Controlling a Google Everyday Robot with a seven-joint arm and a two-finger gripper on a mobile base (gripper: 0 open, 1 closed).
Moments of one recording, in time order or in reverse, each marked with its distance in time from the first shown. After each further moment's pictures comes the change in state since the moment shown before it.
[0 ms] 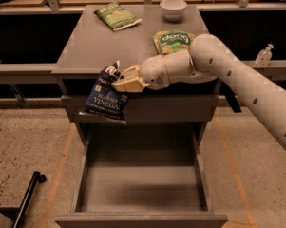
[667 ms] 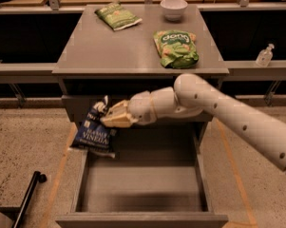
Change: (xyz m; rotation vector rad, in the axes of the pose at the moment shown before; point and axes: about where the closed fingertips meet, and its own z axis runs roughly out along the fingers) arm 0.074 0.063 0.066 -0.090 -0.034 0.072
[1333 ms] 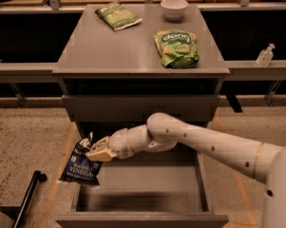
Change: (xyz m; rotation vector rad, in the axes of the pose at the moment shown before) arm 0.119 0.010 0.102 -0.001 0.051 0.131
